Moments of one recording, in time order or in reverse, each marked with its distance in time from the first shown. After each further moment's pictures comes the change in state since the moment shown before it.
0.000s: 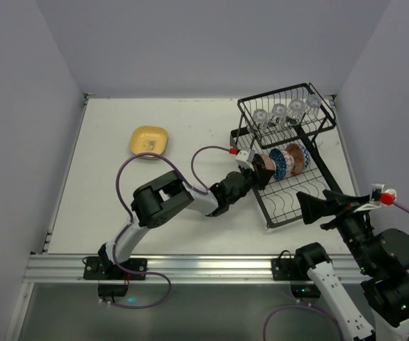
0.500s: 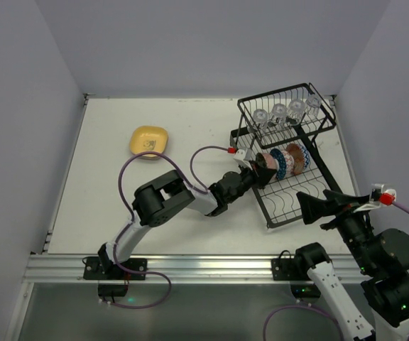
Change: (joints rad) left arm 0.013 0.019 -0.012 0.106 0.065 -0.054; right arm 0.000 0.000 0.000 0.000 0.000 -0.014
